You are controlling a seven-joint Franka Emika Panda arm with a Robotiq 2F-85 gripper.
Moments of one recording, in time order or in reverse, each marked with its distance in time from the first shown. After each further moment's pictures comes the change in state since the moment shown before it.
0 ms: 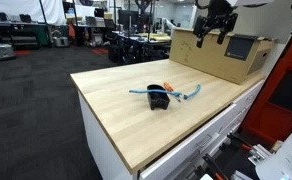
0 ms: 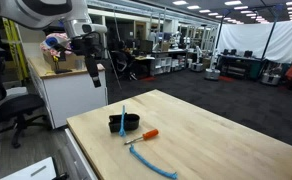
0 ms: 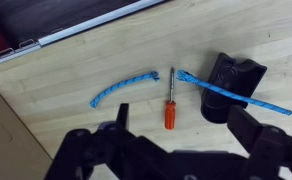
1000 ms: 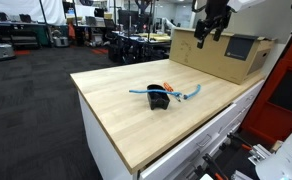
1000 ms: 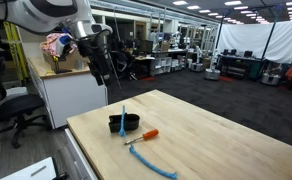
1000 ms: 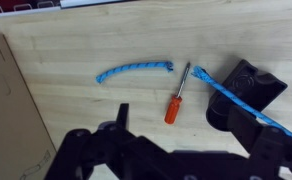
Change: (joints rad) arm 0.026 0.053 -0.018 0.016 -0.128 0.025 -0.195
